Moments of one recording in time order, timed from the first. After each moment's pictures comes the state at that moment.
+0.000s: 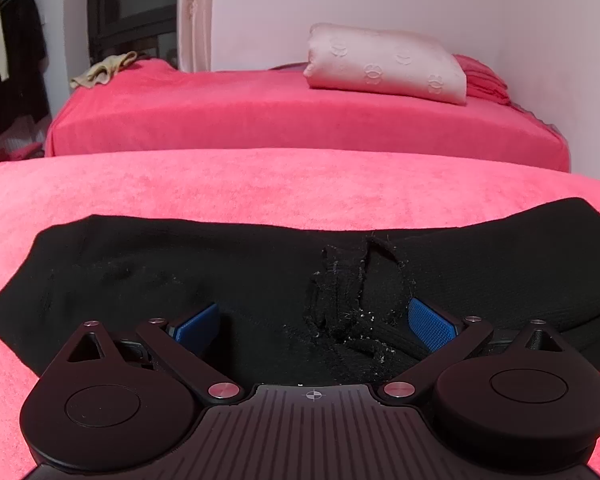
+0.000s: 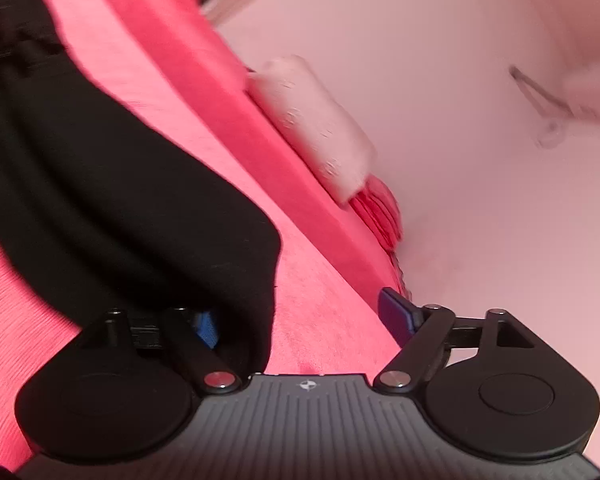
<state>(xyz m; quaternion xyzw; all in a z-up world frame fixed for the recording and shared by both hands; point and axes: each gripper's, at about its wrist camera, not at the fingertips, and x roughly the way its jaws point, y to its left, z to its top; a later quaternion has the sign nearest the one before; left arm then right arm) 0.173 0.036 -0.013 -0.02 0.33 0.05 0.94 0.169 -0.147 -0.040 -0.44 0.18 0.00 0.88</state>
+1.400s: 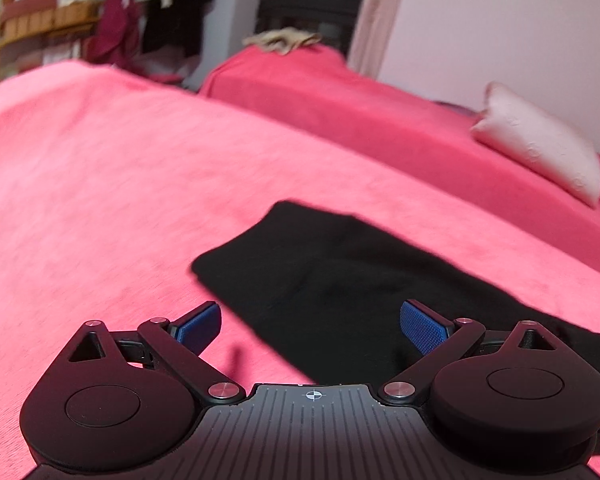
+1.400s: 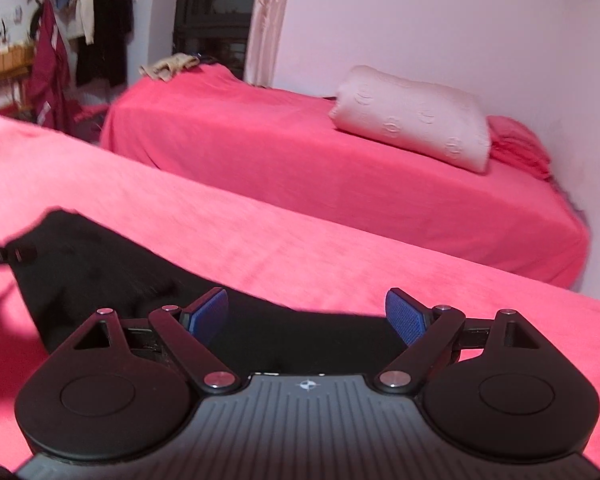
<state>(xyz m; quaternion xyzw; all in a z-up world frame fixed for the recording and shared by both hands) 0.105 0.170 0.018 -0.17 0.31 0.24 0.91 0.207 -0.116 0.076 -0.10 0.29 0.20 0.93</state>
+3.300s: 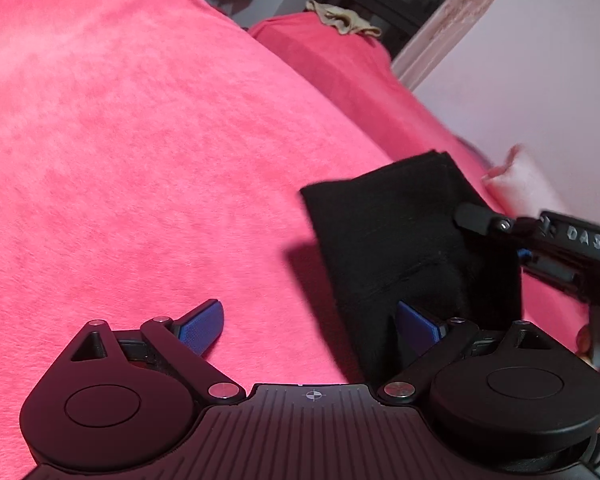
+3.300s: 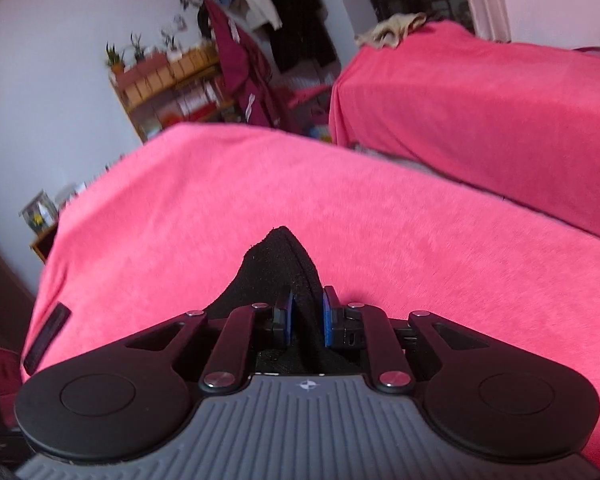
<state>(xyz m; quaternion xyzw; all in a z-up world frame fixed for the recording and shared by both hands) 0.082 0.240 -0.011 -0.37 0.27 0.20 0.87 0.313 0.106 0.062 0.02 0.37 0.51 0.78</state>
